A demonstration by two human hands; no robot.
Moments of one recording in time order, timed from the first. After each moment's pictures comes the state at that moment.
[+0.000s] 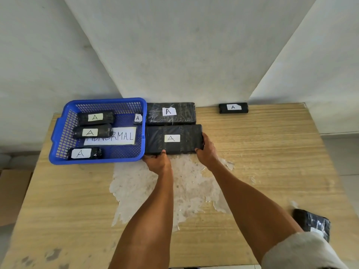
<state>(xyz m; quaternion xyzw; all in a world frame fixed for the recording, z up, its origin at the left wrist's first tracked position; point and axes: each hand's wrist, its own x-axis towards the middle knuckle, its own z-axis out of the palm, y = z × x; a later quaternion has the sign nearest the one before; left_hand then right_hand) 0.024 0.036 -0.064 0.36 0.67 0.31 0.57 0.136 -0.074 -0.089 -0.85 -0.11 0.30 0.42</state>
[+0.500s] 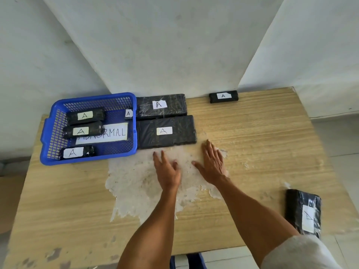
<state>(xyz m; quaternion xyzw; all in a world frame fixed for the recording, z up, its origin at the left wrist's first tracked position) -0.024 -0.029 -0.098 0.81 0.48 0.05 0.32 0.083 -0.165 -0.122 -0.92 -0.29 0.20 0.17</state>
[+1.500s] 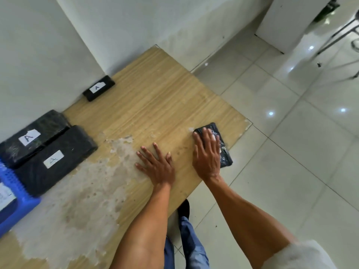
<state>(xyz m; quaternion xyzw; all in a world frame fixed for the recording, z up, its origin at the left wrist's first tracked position) 0.010 -0.262 -0.131 0.97 0.17 -0.14 0.12 0.010 -0.422 -0.100 -0.97 0.01 -0.18 0.16</state>
